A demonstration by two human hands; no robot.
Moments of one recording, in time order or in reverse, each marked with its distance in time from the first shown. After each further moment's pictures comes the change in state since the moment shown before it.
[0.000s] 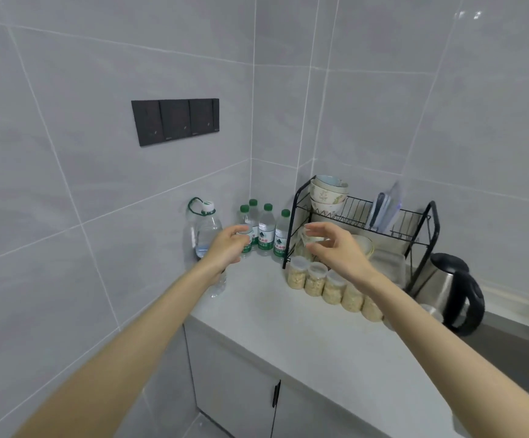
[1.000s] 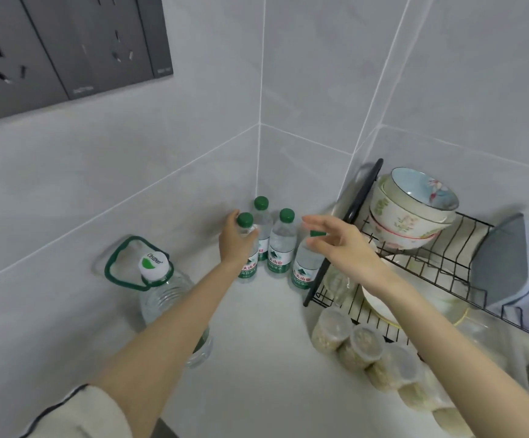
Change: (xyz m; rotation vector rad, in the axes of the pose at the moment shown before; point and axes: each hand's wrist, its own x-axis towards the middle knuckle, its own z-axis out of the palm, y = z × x) left_hand 0.388 -0.118 0.063 0.091 0.290 -0.064; right_hand 0.311 0.142 0.067 0.044 -0.220 0.189
